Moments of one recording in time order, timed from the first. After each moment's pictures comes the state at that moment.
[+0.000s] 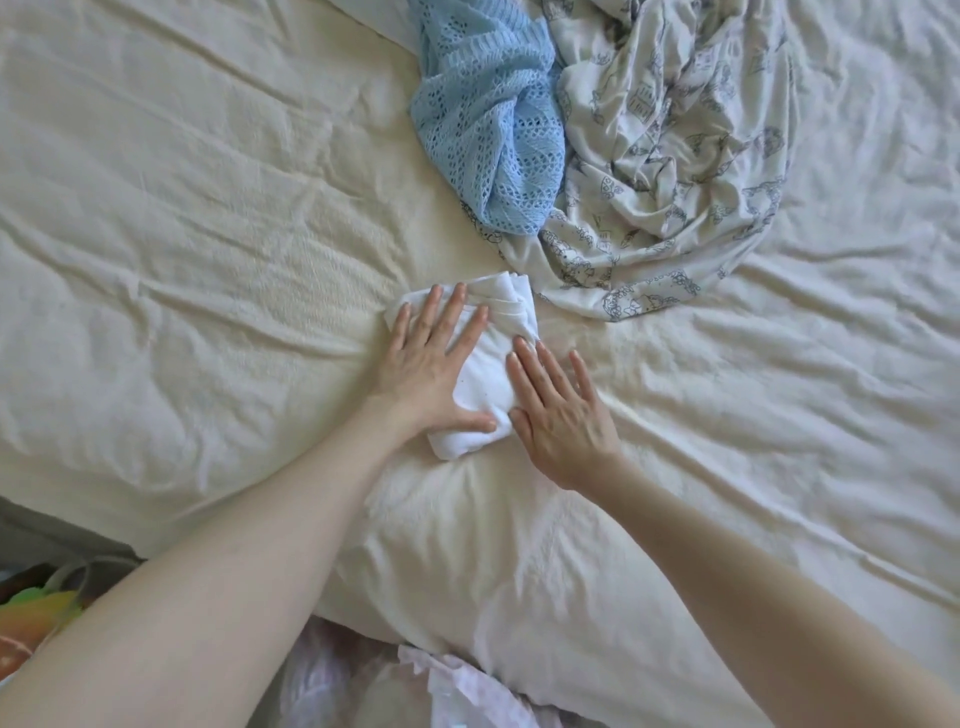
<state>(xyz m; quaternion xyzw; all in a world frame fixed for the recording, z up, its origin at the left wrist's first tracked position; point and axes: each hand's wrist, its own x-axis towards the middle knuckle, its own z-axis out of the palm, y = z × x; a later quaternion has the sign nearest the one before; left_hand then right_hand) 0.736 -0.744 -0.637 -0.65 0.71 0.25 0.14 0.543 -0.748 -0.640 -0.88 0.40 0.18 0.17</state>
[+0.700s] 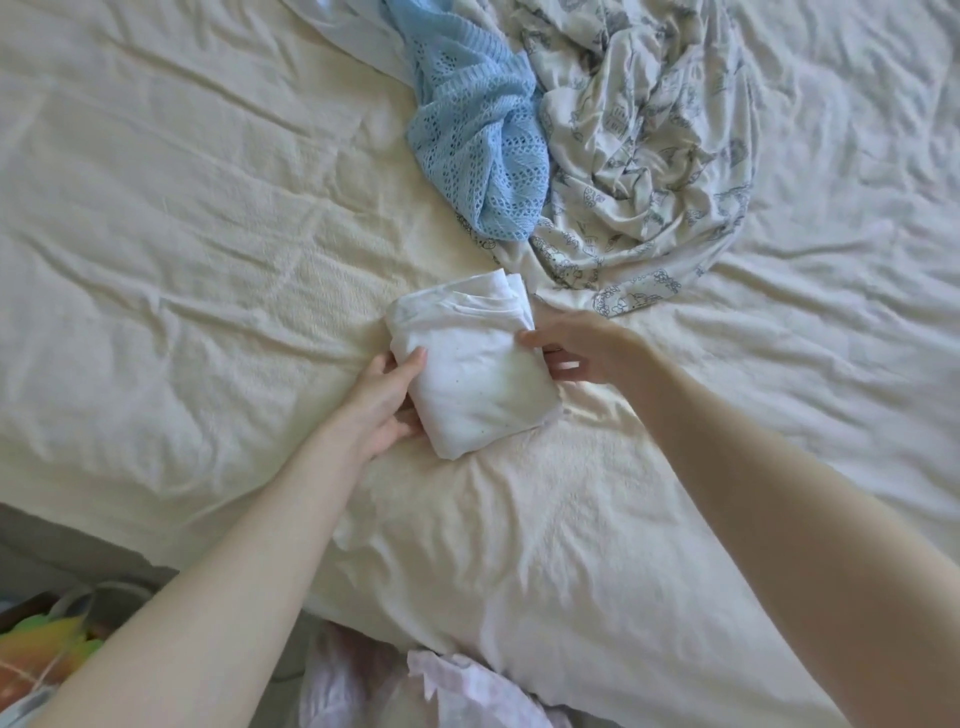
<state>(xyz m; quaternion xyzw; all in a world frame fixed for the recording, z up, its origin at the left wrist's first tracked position) 0.750 -0.722 -0.603 -0.68 -0.06 0.65 -0.34 0.564 -0.840 -0.607 -0.31 0.65 0.04 0.69</state>
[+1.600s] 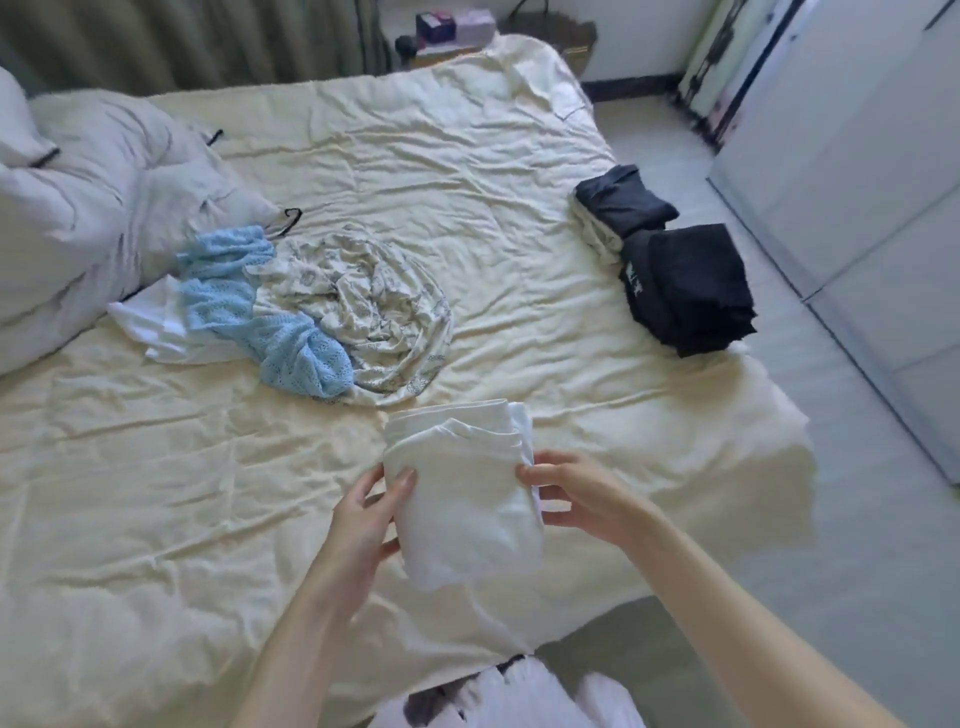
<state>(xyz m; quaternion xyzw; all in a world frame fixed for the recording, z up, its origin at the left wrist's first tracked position) 0.692 -0.614 -0.359 -0.57 0.33 0.70 -0.27 0.456 -0.570 -0.347 -0.18 0.65 -0.30 0.68</state>
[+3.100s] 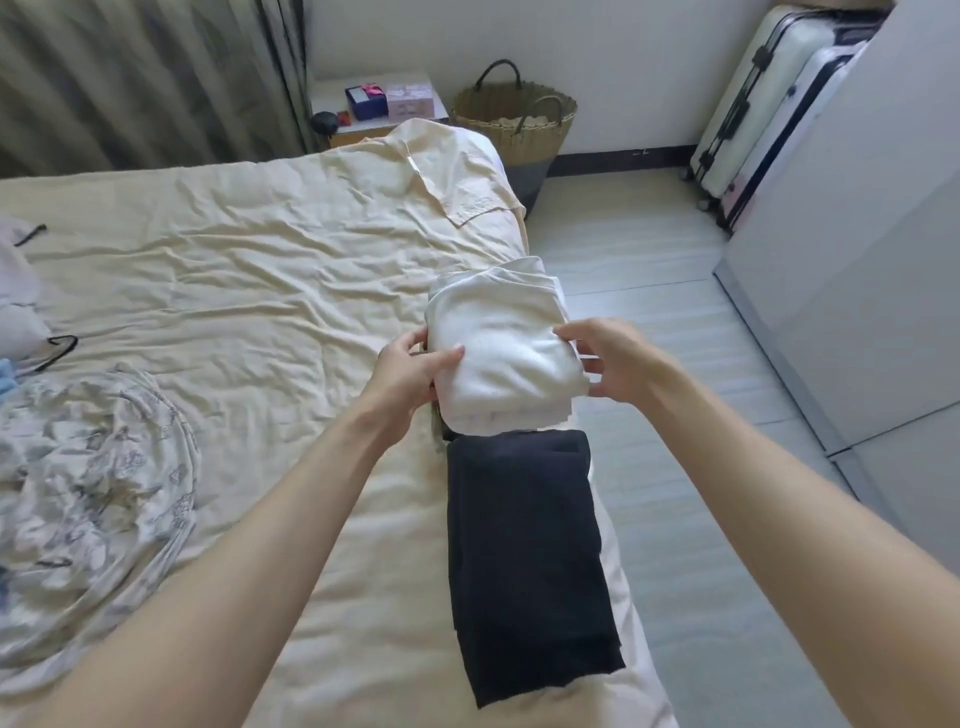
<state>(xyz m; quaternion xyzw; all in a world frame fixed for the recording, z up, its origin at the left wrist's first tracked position) 0.088 -0.984 -0.371 -0.55 0.40 0.66 -0.32 -0.125 -0.965 -0.363 -0.23 0.71 -0.37 0.56</state>
